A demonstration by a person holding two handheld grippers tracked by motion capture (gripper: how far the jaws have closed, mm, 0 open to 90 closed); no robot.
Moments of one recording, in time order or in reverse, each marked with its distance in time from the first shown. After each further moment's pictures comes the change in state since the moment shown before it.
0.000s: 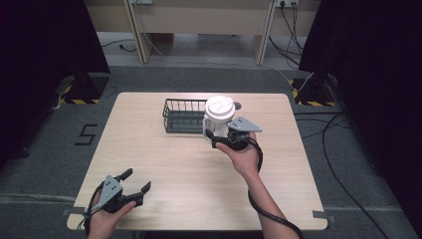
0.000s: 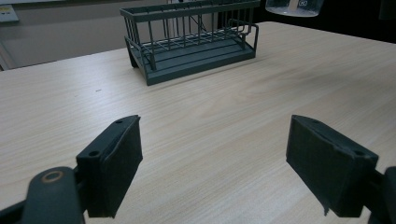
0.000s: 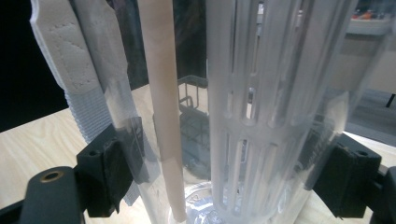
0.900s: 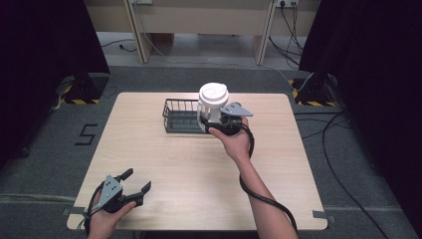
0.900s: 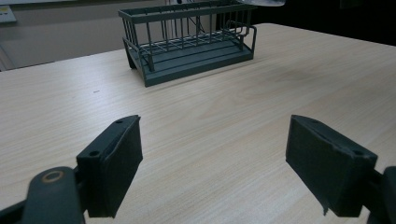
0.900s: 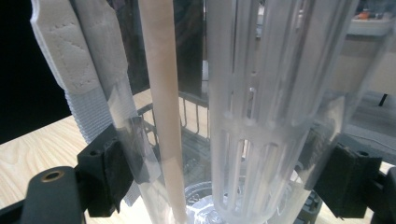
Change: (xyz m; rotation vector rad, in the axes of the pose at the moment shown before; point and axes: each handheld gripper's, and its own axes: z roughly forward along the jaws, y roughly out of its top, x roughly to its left) left arm 0.000 0.000 0.000 -0.004 -0.007 0.000; right arm -0.010 0.024 0.040 0.010 -0.026 0.009
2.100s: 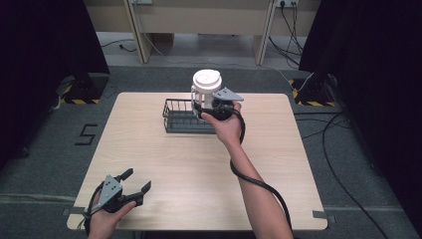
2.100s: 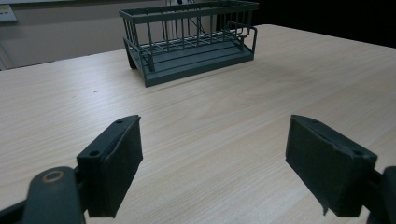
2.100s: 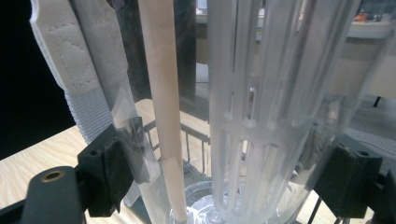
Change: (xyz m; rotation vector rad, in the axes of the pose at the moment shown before) left arm 0.000 0.000 0.001 -0.003 0.001 -0.009; right arm -0.007 0.028 0.039 -0.001 -0.026 0.019
